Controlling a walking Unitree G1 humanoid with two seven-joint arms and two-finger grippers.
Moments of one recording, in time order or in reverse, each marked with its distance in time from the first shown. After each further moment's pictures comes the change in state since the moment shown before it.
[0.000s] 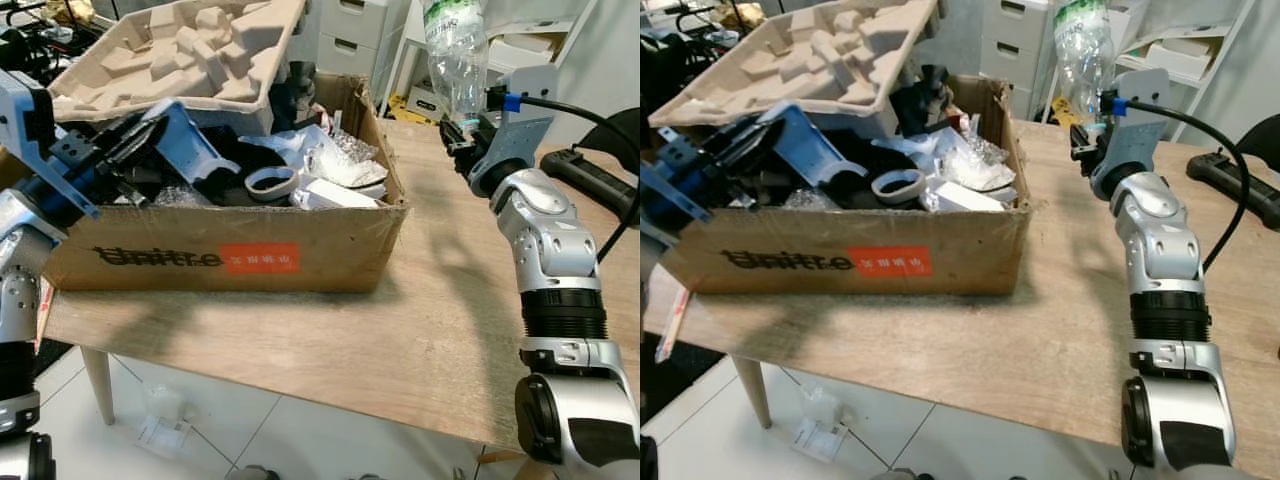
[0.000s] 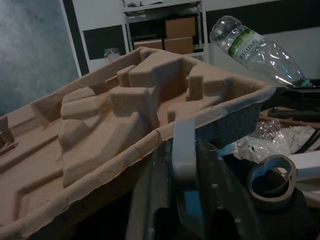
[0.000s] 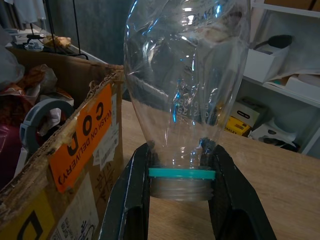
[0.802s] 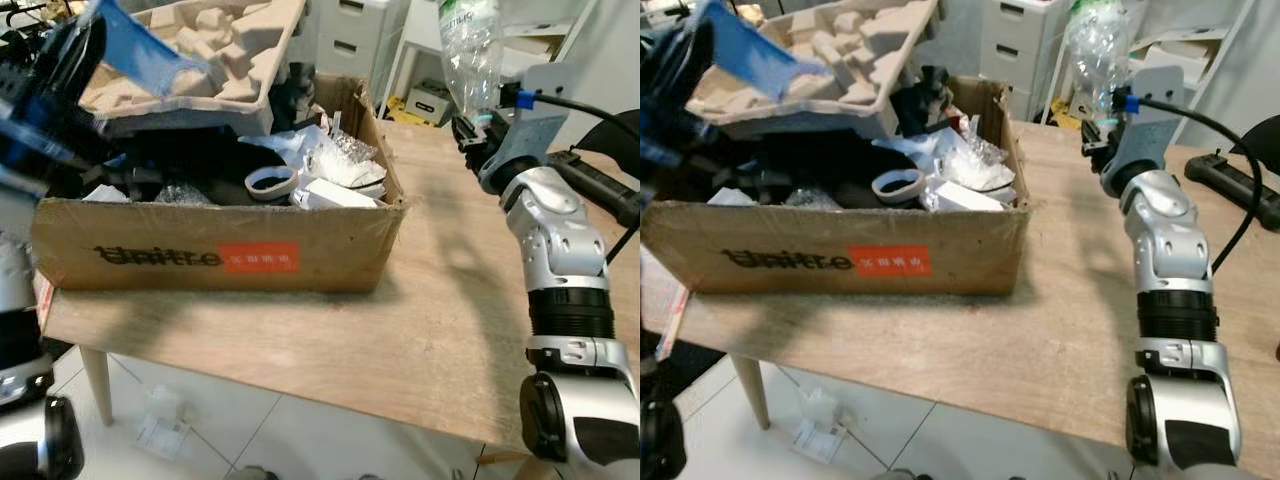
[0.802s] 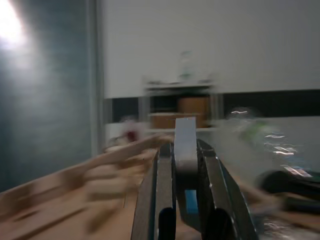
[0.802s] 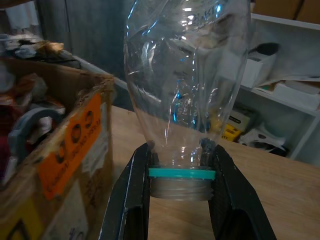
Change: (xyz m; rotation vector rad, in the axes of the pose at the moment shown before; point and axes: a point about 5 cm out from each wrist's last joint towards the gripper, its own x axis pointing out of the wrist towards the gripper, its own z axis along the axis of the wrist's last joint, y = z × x) left arm 0.007 0.006 0.044 -0.059 -0.322 0.039; right arm -0.002 -0.010 0.002 -0.007 -0.017 -0.034
